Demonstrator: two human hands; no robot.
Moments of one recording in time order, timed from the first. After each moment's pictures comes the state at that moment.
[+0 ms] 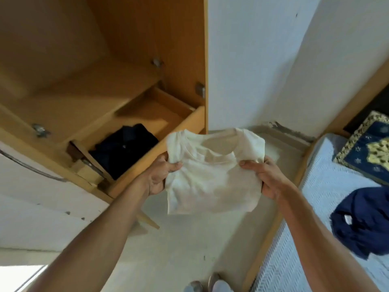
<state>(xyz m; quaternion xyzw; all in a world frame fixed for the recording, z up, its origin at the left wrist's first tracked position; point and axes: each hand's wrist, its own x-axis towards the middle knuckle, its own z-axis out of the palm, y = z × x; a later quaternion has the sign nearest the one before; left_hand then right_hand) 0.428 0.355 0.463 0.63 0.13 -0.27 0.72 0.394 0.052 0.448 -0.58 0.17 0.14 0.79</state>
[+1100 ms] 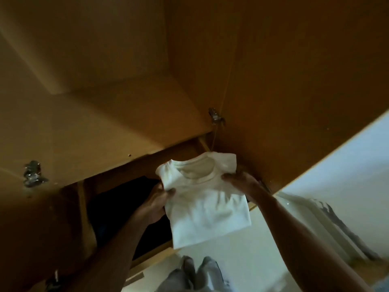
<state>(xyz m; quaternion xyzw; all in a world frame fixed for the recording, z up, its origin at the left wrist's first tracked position) 0.723 0.474 0.377 0.55 0.29 -0.09 0.78 0.861 0.234 0.422 -0.80 0.04 0.31 0.52</state>
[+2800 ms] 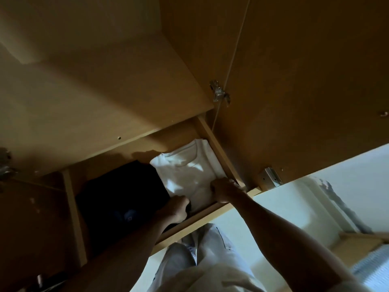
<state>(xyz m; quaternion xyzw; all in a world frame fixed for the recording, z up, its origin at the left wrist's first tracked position) 0.718 0.441 0.196 0.89 0.17 -0.32 0.27 0.842 0.259 0.298 -0.91 -0.21 0.37 0.01</state>
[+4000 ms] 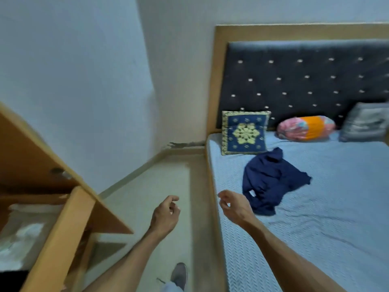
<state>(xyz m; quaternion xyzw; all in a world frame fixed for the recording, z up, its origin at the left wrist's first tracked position) 0.496 0.066 0.380 0.87 -0.24 -0.24 0.35 0.336 -0.136 0.381 -0.88 0.35 -0.04 0.32</state>
